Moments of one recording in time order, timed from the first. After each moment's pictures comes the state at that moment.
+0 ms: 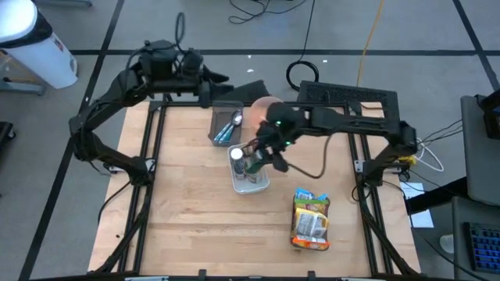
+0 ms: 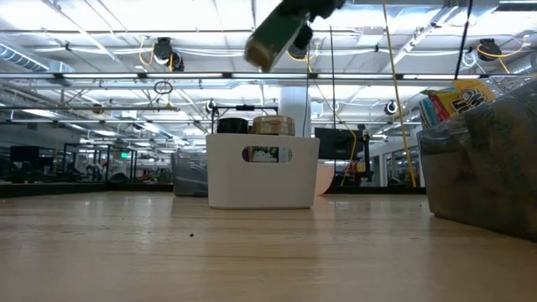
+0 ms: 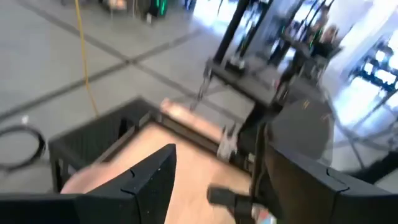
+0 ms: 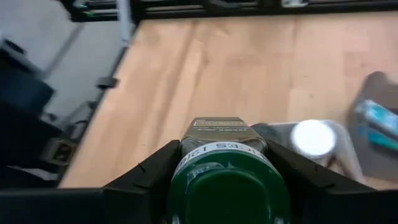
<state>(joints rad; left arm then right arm) 0.47 1.38 1.80 -0.64 0.26 -0.32 -0.17 1.60 1.54 -0.65 -0.49 -0.10</state>
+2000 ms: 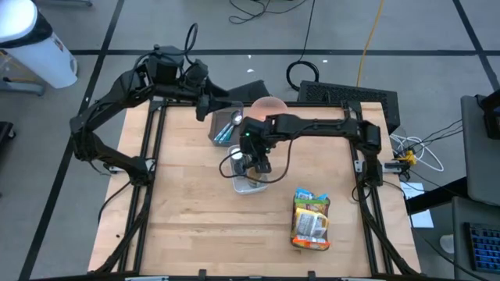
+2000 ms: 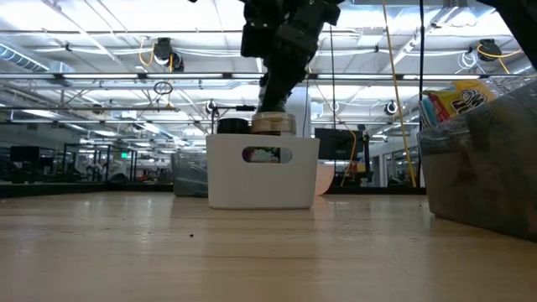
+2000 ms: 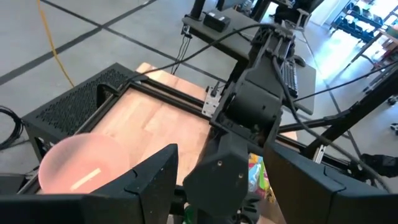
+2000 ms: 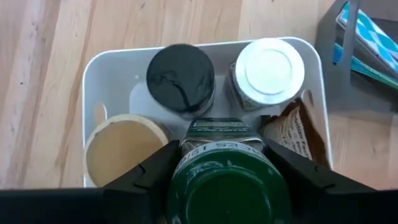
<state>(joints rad) 0.45 1.38 1.79 -0.78 0.38 -0.22 -0.16 1.97 1.75 -0.88 -0.19 -0.25</state>
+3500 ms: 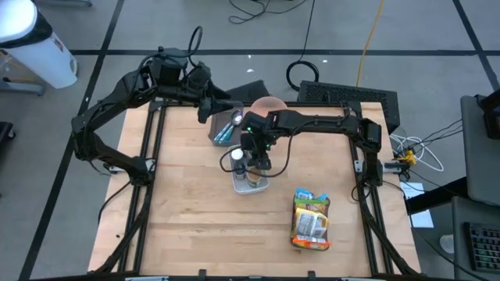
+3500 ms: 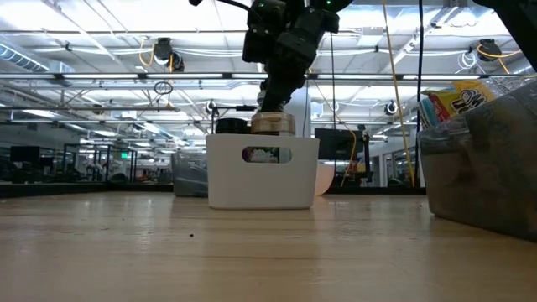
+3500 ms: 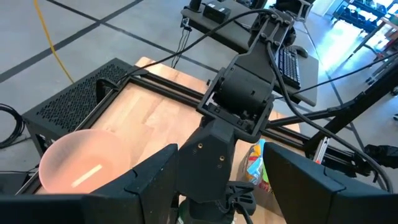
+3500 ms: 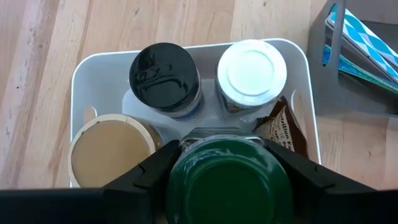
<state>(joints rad) 0.45 1.39 1.77 -0.78 0.38 -0.19 -0.21 1.98 1.71 -0.92 -0.19 -0.31</state>
